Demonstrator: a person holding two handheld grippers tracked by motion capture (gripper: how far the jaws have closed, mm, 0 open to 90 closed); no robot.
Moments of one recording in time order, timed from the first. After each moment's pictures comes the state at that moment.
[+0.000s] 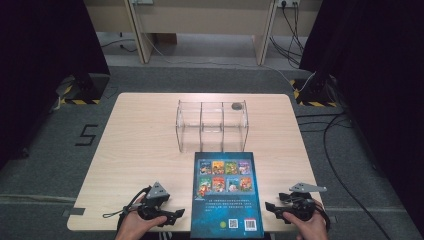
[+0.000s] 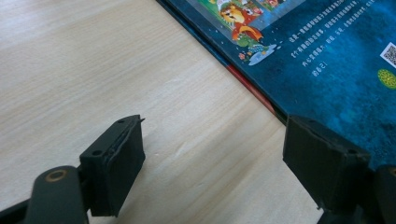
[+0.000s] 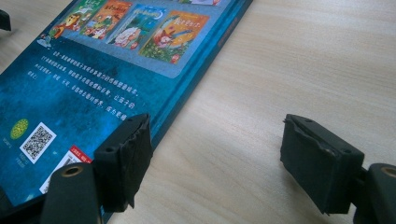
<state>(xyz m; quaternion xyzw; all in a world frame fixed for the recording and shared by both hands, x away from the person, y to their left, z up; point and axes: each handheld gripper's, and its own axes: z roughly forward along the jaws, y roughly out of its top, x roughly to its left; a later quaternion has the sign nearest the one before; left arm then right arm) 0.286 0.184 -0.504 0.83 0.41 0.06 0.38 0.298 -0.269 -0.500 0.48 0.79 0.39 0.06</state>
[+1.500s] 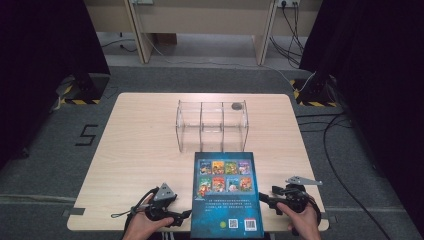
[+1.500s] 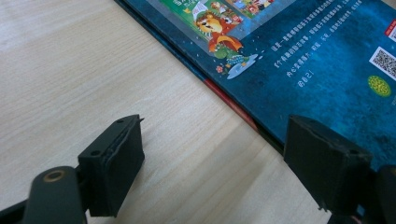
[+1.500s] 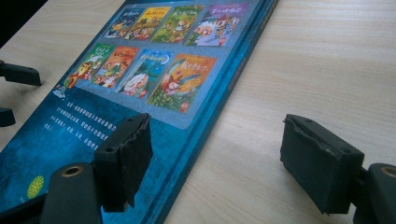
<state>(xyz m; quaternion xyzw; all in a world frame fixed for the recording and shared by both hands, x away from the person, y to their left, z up) 0.287 0.165 -0.512 0.83 0.39 0.07 0.39 0.318 -0.255 -0.503 0.51 0.75 0.43 0.04</state>
